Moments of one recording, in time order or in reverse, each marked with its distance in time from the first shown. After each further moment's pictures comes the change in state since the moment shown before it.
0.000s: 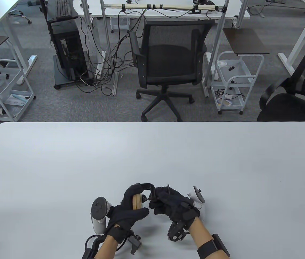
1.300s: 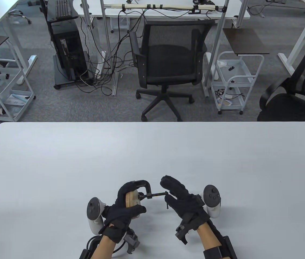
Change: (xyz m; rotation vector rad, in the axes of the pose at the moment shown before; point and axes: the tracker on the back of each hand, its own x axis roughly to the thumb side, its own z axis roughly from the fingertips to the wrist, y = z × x) left_hand 0.012 0.008 0.005 0.042 -0.060 0.224; right_hand 0.054 0.018 0.033 -0.087 -0.400 0.833
